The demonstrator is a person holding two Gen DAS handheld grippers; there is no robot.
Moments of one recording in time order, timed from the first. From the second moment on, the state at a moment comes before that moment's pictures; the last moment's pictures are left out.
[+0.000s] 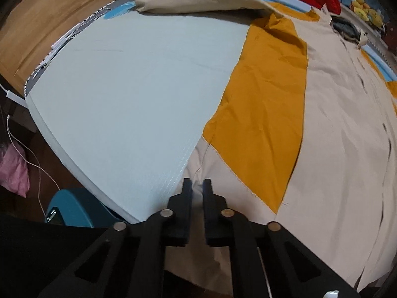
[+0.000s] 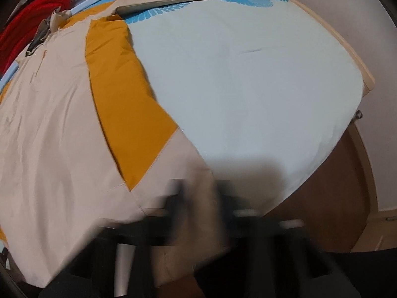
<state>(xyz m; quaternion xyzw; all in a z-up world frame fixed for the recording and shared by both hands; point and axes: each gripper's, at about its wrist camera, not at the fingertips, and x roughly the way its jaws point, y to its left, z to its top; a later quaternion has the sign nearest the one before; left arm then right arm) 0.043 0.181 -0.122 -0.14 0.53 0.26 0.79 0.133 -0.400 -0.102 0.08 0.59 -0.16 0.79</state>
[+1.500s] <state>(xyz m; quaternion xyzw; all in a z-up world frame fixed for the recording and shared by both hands) 0.096 0.058 0.066 -0.01 0.31 0.14 0.94 0.106 -0.244 0.057 0.00 0.28 -0.01 0.96</state>
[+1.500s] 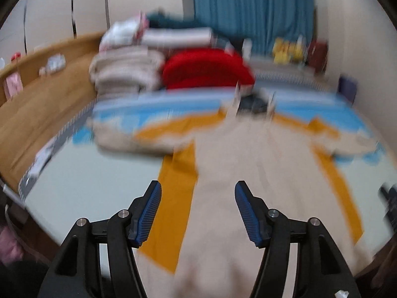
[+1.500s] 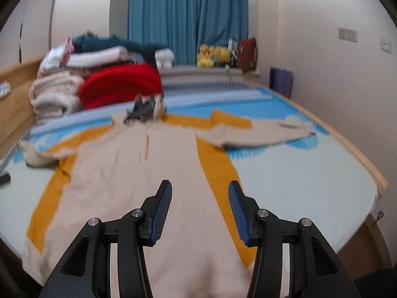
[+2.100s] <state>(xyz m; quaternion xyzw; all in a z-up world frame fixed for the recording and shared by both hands) 0.256 0.180 0.039 -0.04 0.36 0.14 0.92 0.230 -0.181 0.150 -0.03 0.27 0.08 0.96</state>
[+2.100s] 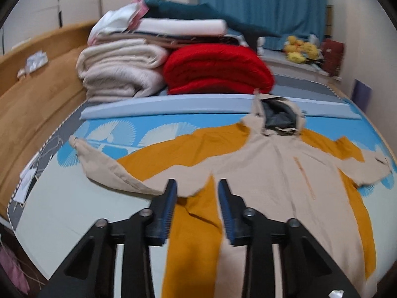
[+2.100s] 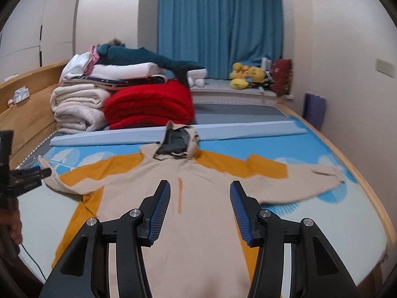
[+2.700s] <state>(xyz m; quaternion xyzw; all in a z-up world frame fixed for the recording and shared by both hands) 0.351 0.391 -0.065 -0.15 0.43 0.32 0.83 0.351 -0.110 0.109 -0.02 0.31 0.18 0.93</state>
